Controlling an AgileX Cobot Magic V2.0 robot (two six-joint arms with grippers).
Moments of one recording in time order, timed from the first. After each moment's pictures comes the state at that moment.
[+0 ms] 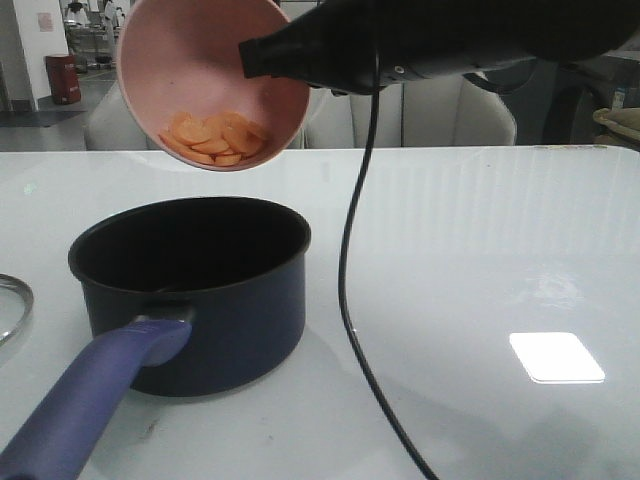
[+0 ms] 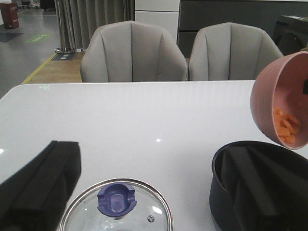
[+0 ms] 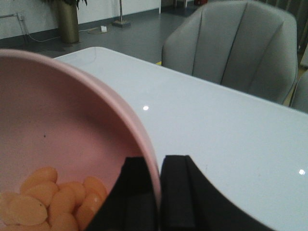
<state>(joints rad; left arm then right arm) -0.10 0.13 -0.35 -0.04 0.40 -0.01 0.58 1.71 -0.95 -0.07 -0.59 0.03</state>
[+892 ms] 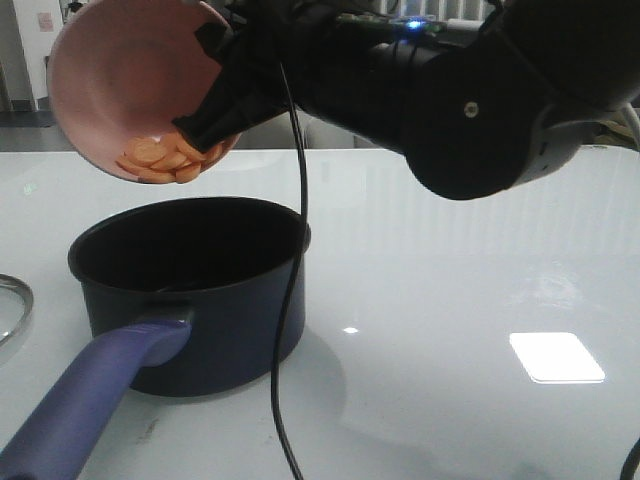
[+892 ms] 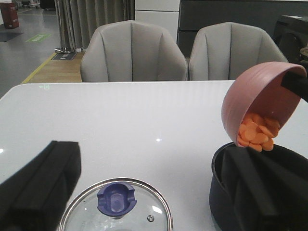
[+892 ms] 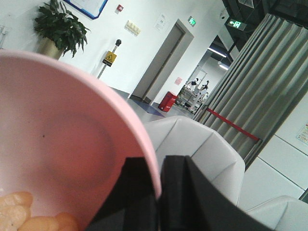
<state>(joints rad) -0.10 0.13 -0.35 -0.04 0.40 -0.01 0.72 1.88 -0.94 0.06 -1.09 -0.58</state>
